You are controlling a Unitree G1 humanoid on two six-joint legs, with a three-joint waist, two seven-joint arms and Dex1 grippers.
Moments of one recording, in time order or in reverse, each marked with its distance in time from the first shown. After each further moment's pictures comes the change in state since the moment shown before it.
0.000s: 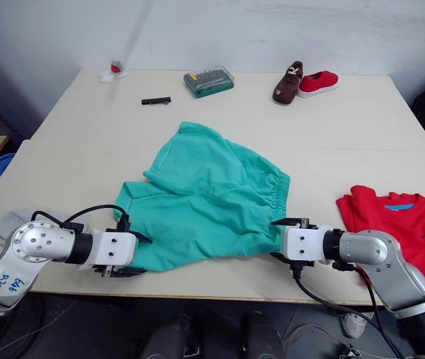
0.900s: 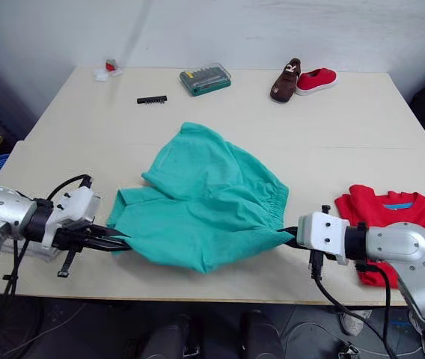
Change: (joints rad) left arm -0.136 0.094 0.184 0.060 -0.505 0.312 -0.311; right arm 0.124 -0.098 -0.255 -0.301 0.420 0.353 0.129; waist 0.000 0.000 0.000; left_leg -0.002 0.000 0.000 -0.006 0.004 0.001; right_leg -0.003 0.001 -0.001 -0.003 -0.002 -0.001
